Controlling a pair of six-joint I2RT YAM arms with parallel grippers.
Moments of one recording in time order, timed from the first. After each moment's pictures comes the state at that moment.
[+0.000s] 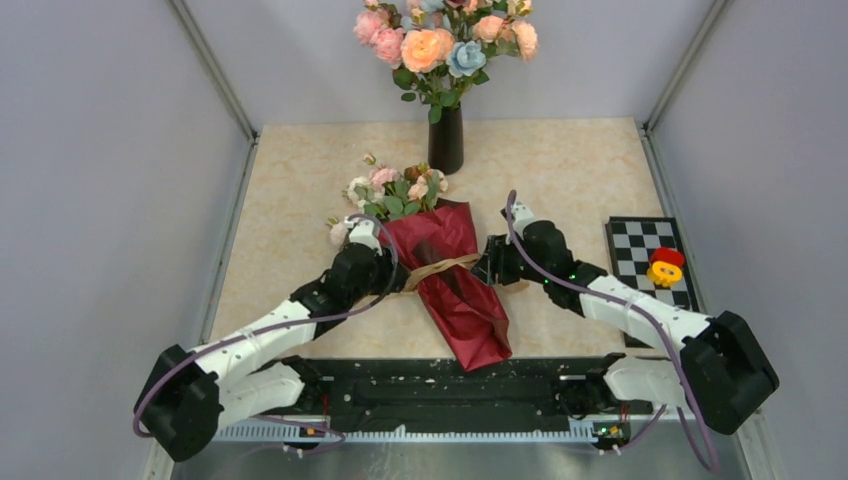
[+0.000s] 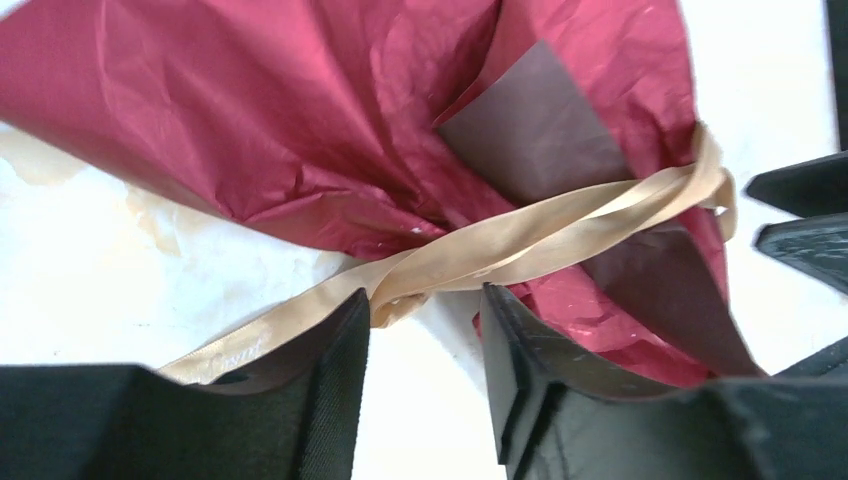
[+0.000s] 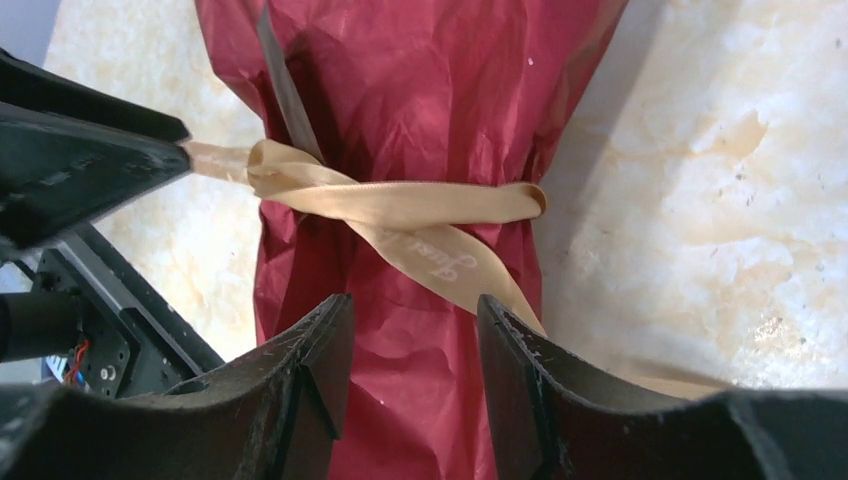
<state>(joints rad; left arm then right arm) -0.67 1.04 0.49 -0.02 -0.12 -0.65 0.63 1.18 0.61 0.04 -0.19 0.45</state>
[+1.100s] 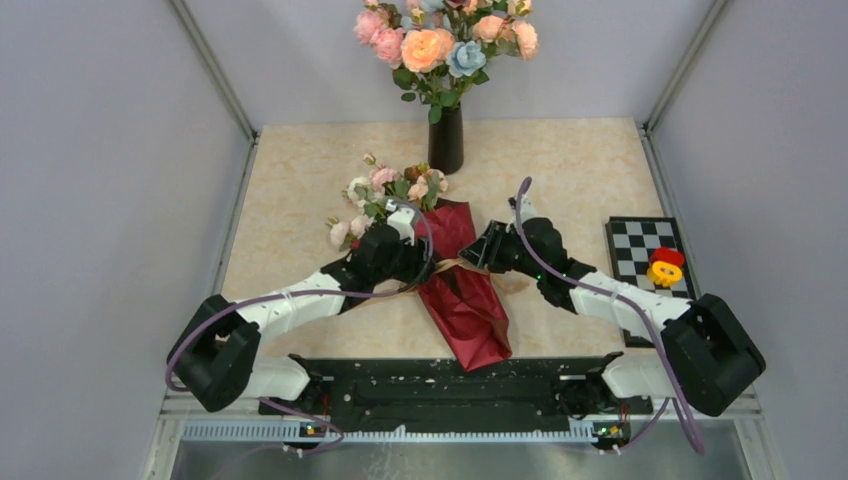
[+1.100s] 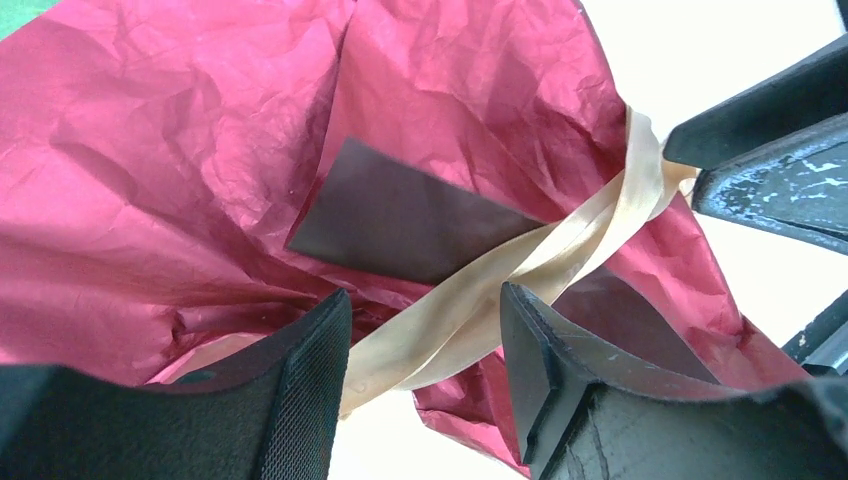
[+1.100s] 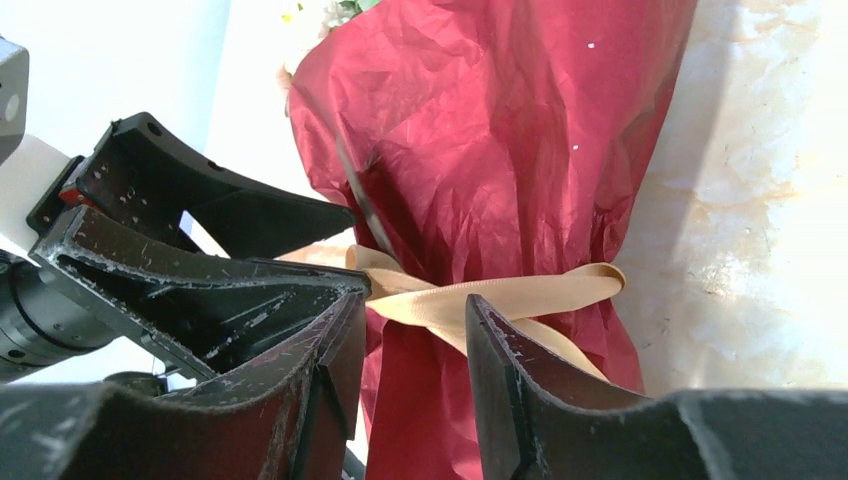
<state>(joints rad) -0.69 1.32 0.65 0.10 0.03 -0.40 0.63 1.27 0.58 0.29 -0.18 0.76</state>
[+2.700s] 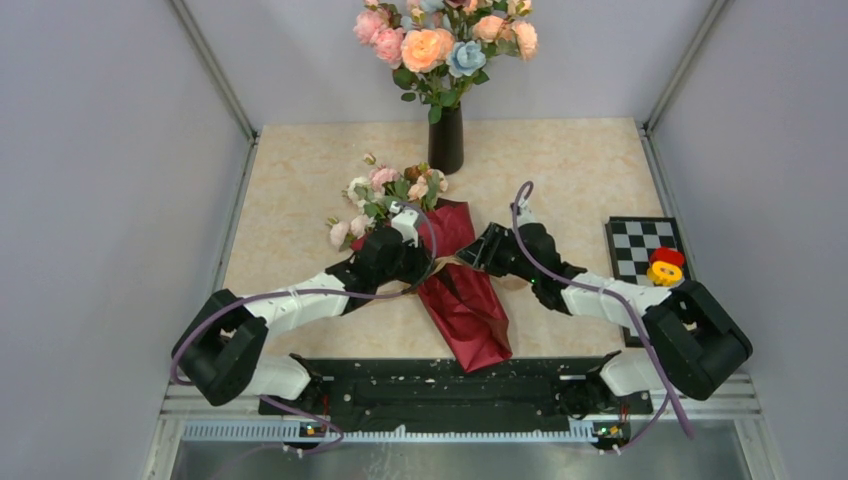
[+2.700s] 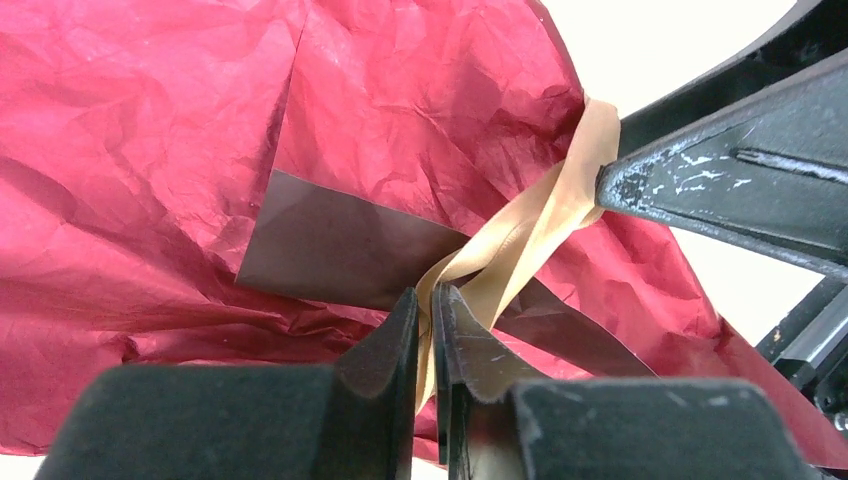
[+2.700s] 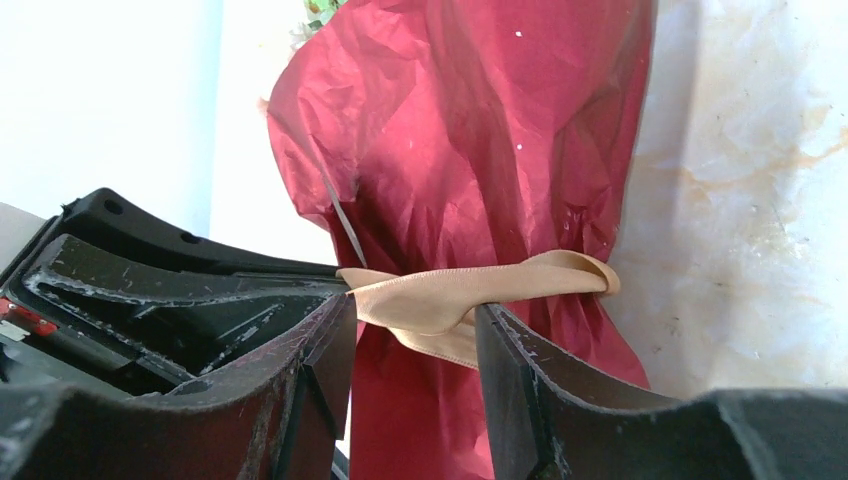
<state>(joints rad) -0.71 1.35 0.64 0.18 0.07 -0.42 0.64 1.36 0.53 0.40 -0.13 0.90</state>
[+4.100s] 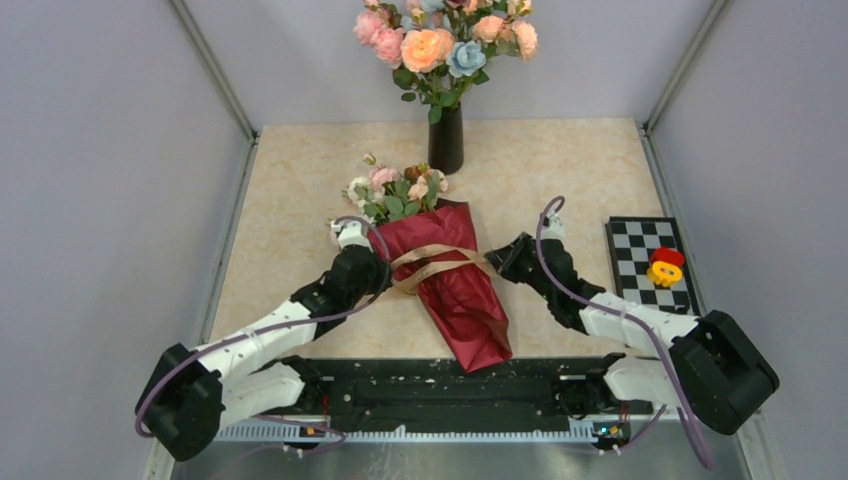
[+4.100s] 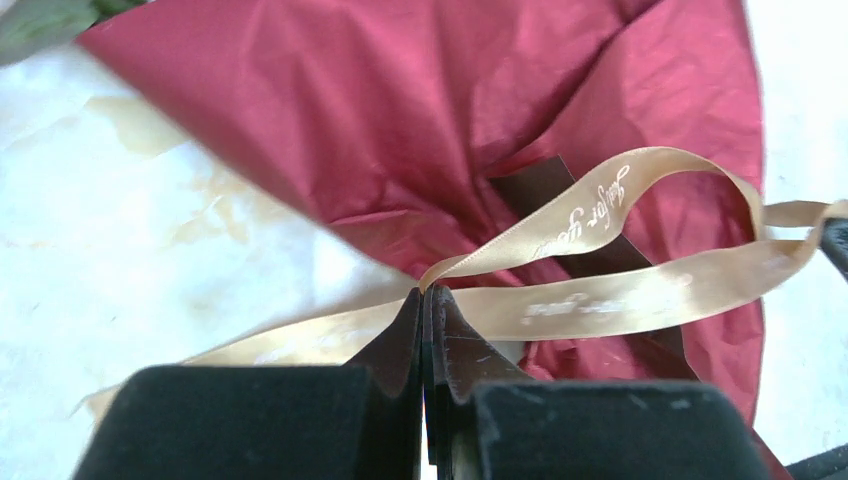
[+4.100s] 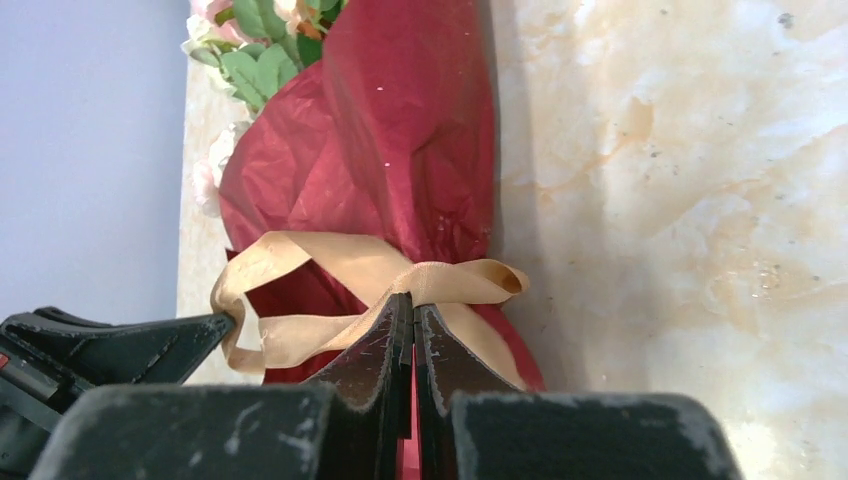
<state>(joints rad) -0.66 1.05 0.49 -0.01 -0.25 -0.71 0.63 1.18 0.40 0.39 0.11 0.94</state>
